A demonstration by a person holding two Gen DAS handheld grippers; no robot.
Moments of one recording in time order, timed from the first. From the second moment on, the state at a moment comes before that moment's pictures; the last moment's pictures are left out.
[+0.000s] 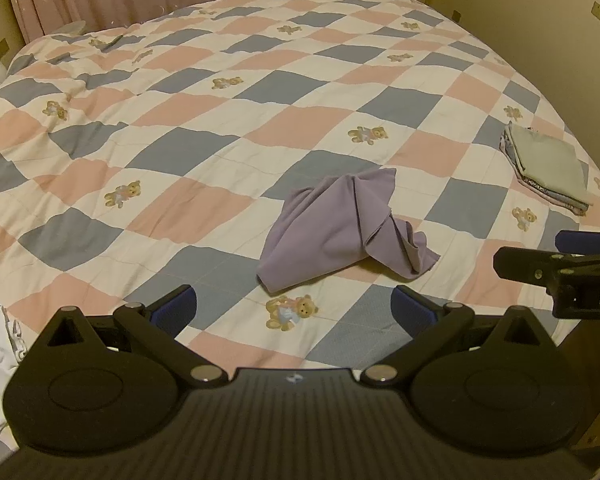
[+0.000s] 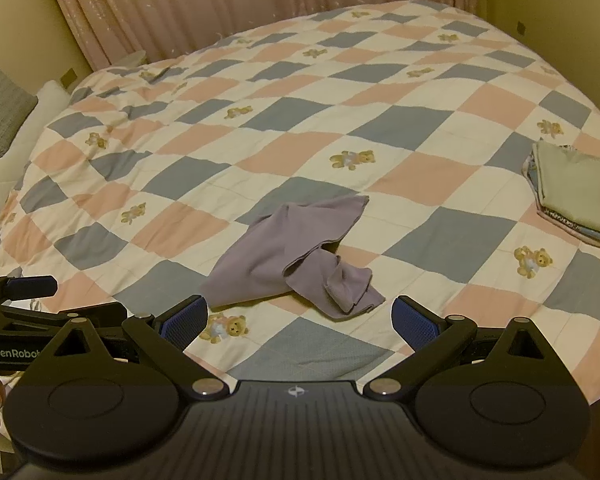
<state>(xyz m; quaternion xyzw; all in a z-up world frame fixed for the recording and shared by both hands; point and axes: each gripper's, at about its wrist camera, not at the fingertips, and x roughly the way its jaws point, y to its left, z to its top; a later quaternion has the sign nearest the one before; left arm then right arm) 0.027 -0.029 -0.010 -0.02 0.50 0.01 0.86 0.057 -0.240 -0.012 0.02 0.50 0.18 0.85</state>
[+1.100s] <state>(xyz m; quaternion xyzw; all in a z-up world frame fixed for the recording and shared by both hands) 0.028 -0.051 -0.040 -0.03 0.52 0.05 0.85 0.096 -0.259 -0.061 -0.02 0.51 0.26 0.82</state>
